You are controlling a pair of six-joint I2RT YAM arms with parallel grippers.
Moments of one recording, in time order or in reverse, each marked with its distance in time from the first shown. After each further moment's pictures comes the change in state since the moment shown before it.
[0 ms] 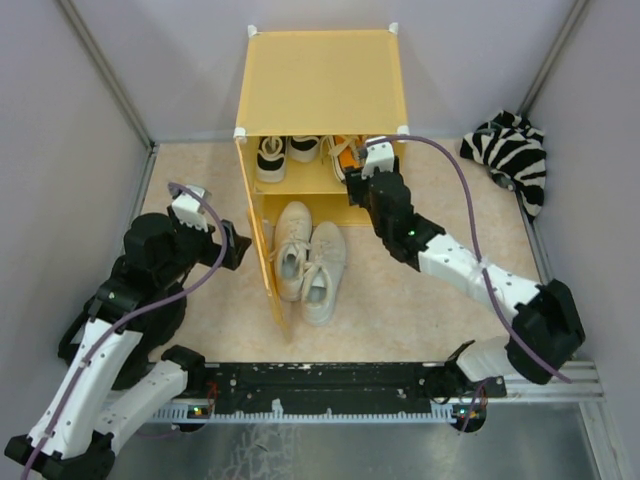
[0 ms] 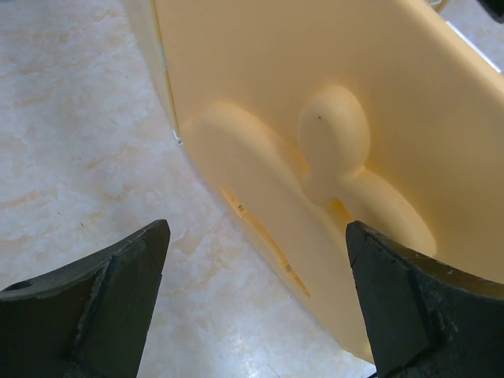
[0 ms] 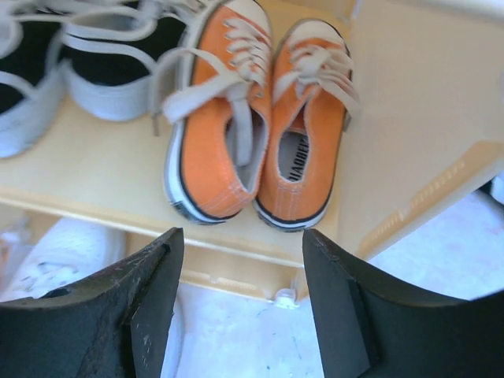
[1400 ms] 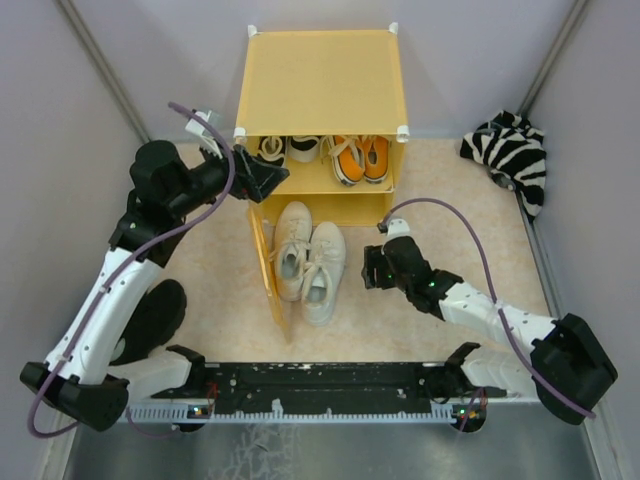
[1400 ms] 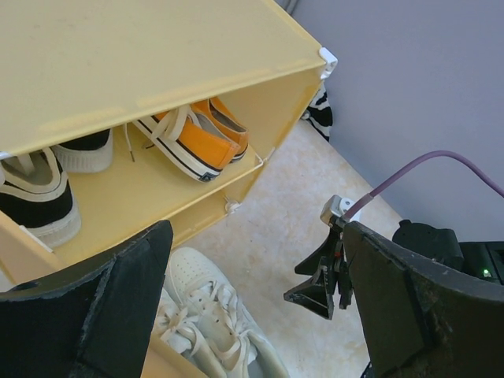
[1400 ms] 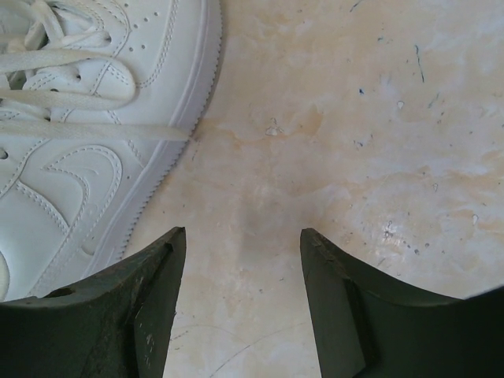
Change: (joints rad) left arm 0.000 0.413 0.370 0.342 0.317 -0.227; right arm 0.000 -0.302 -0.509 -0.285 -0.370 0.420
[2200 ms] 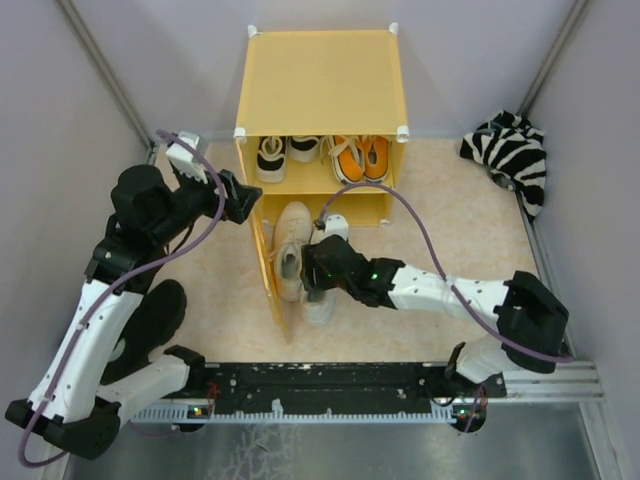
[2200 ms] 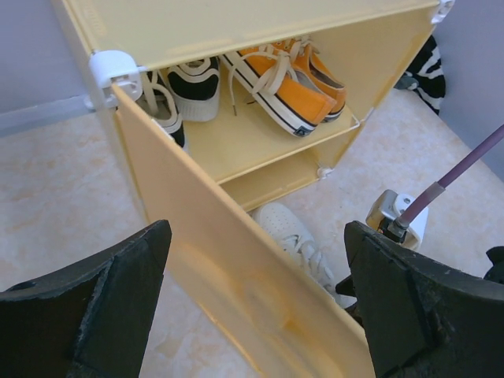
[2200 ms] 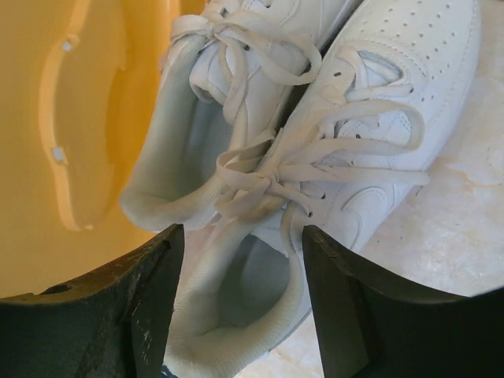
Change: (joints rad) left arm 0.000 -0.154 -0.039 -0.222 -0.215 0.203; right arm 0.352 0.283 0.371 -0.069 0.101 0.240
